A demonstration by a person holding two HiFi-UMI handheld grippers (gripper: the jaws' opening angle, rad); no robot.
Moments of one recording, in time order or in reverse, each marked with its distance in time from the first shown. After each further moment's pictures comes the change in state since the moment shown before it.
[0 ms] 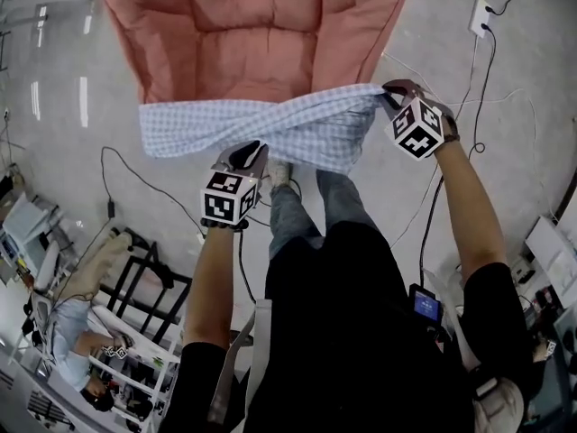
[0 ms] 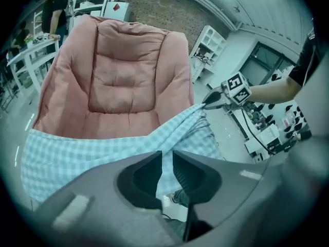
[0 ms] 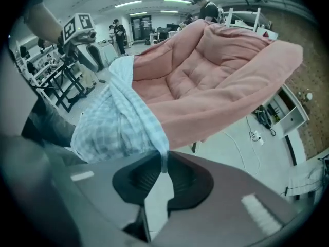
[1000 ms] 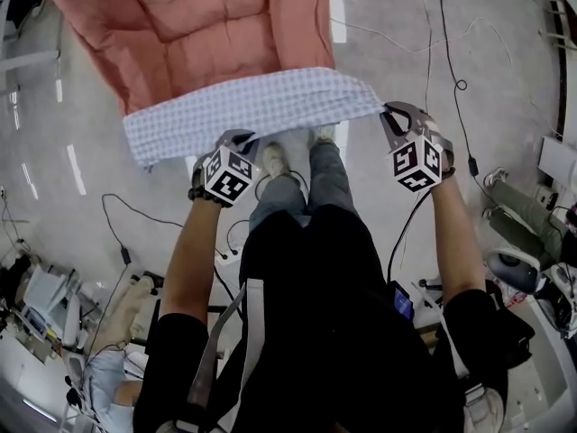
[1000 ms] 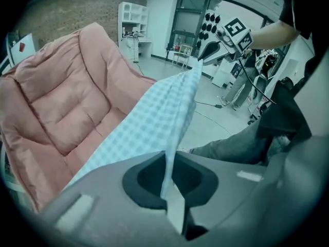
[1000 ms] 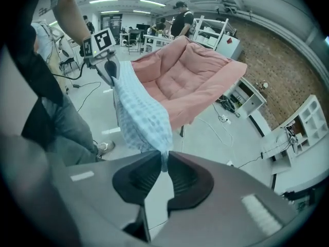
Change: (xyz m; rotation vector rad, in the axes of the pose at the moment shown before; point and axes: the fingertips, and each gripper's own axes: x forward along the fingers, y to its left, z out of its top) left arm 0.002 -0.019 -0.085 0.758 0.223 -0.154; right arm -0.114 0.175 -0.053 0.223 0.006 -0.333
